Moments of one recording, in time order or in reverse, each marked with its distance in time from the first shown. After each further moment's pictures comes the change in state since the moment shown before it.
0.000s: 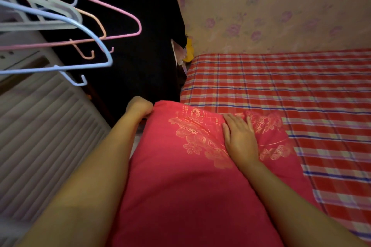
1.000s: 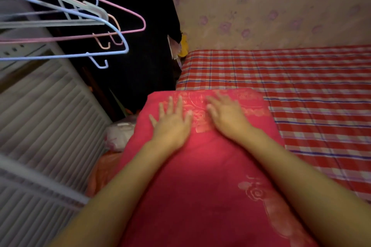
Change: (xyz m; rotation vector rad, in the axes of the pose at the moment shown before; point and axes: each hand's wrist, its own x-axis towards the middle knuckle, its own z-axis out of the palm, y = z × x) left_hand -0.192 -0.014 0.035 0.280 0.009 0.478; right_hand -0.012 -0.050 -0.113 -0.030 -0.416 -0.013
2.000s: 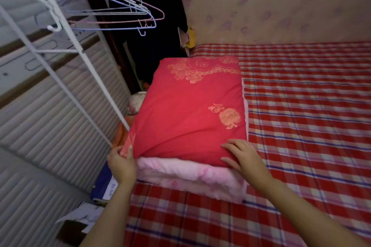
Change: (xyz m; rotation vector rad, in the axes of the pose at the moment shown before) left_hand -0.367 -0.122 0.079 -0.692 0.635 -0.616; right_hand -0.404 0.050 0.000 0.070 0.168 -0.345
